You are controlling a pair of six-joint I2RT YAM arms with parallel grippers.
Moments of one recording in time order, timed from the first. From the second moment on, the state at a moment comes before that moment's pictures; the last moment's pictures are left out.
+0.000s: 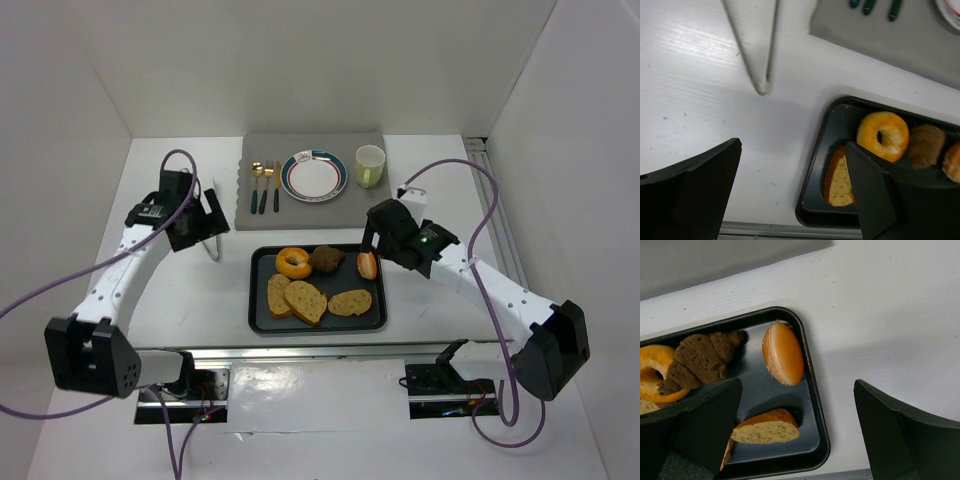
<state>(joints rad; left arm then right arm) -0.09 1.23 1.12 -0.77 -0.04 -0.49 0.64 1.24 1.02 -0.71 0.50 0.75</state>
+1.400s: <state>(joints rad) 0.07 2.10 1.58 -0.74 -0.17 -0.58 0.61 1.27 0.99 -0.63 0.45 0.69</state>
